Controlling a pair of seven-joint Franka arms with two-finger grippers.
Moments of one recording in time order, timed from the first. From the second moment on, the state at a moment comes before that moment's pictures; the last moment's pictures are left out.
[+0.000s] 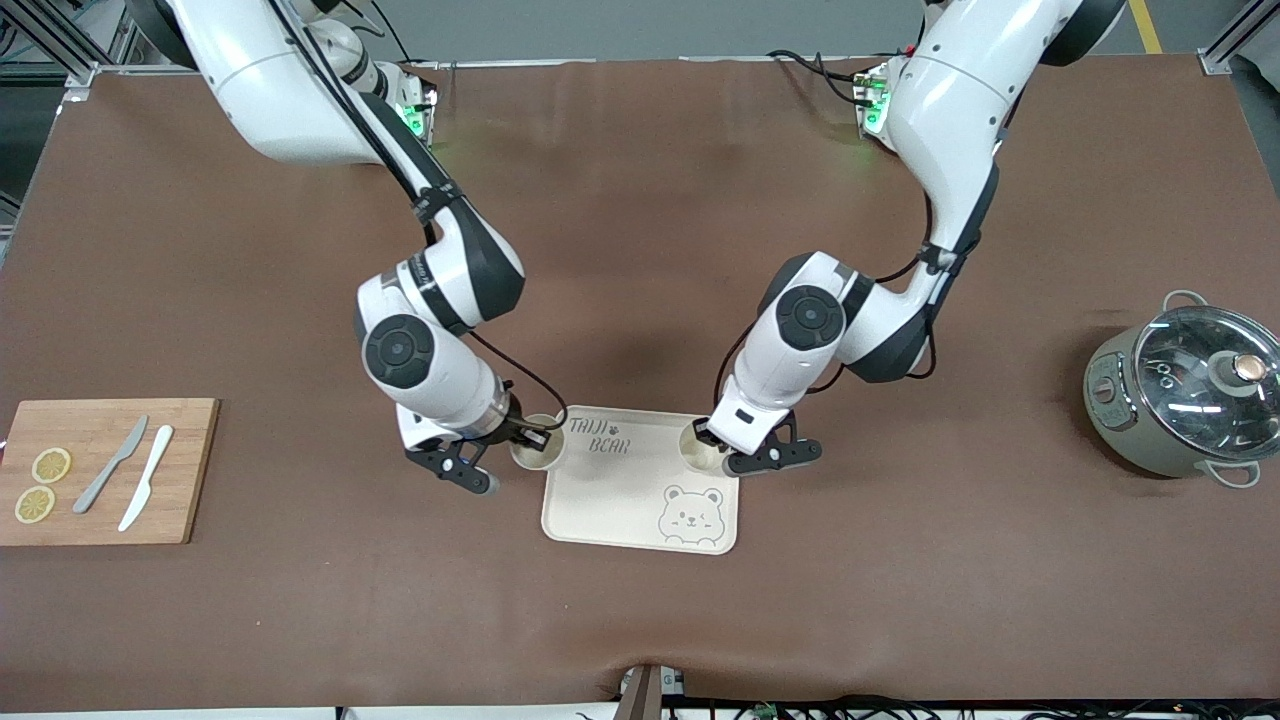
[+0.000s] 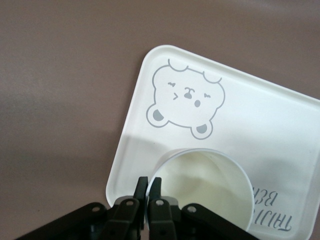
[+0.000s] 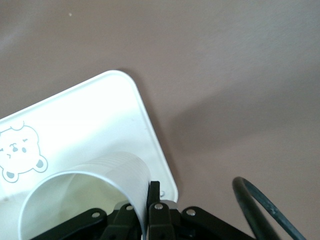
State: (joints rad) left arm -0.43 0.72 -0.17 -1.50 0.10 2.43 -0.81; right arm 0.35 0.70 0.17 -1.42 0.02 2.21 0.92
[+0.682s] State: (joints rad) left arm -0.51 0.77 -0.10 -1.48 0.10 2.44 -0.82; right arm 0.42 0.81 0.15 -1.41 -0.04 2.37 1.02
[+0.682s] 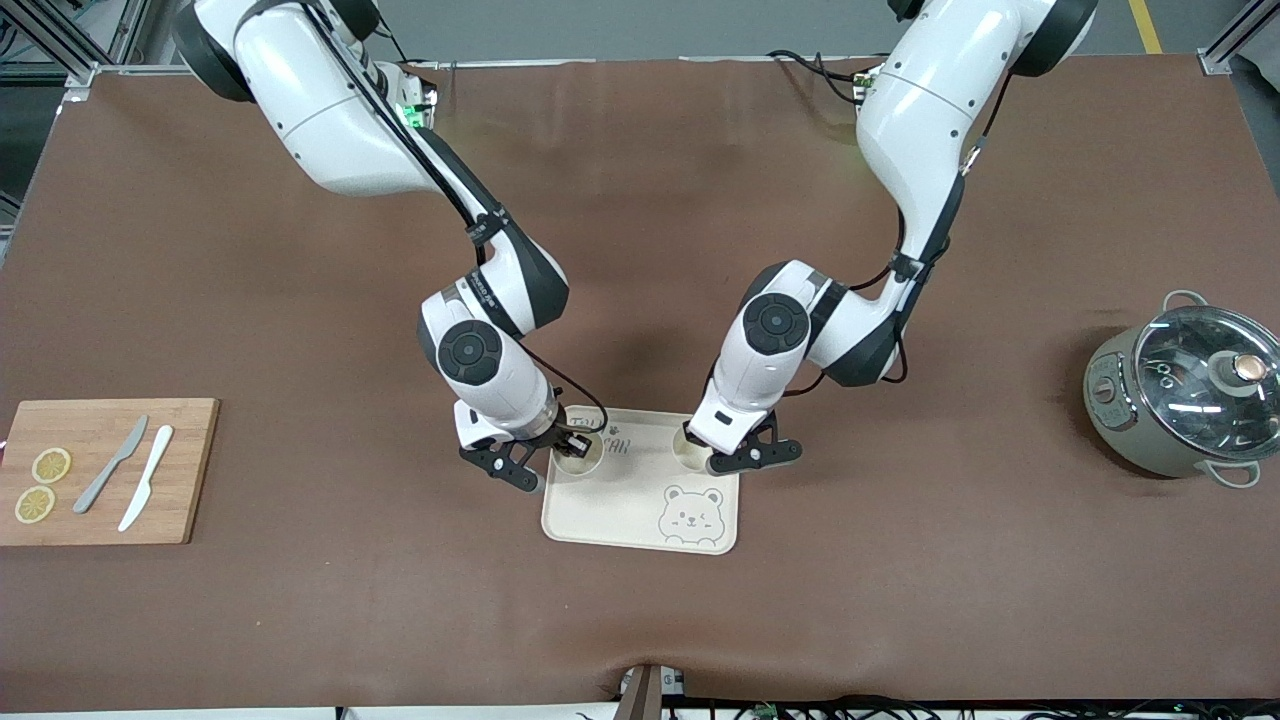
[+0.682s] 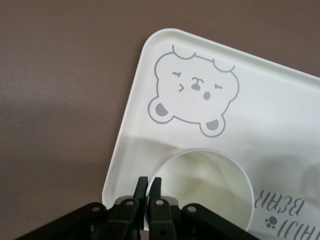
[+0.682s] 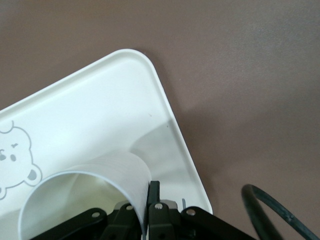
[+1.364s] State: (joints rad) left arm -0.51 0.78 -0.08 -1.48 0.10 2.44 -0.82; right arm 0.44 0.85 0.14 -1.41 -0.08 2.42 1.07
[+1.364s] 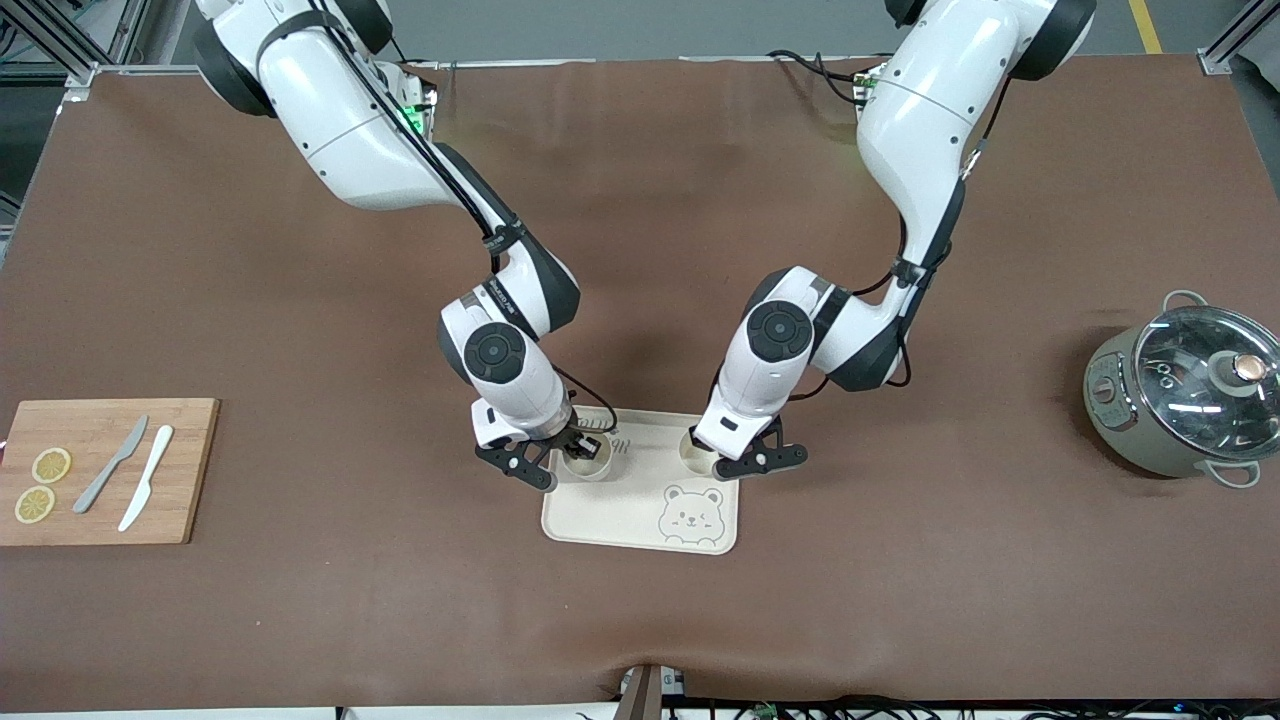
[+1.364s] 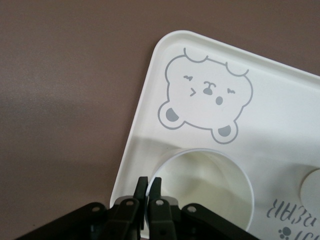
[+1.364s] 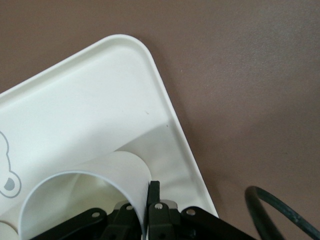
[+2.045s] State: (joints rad) left arm -0.51 0.78 -0.08 -1.46 0.16 2.44 -0.87; right arm 0.44 0.85 0.13 -1.41 -0.10 2.42 1.07
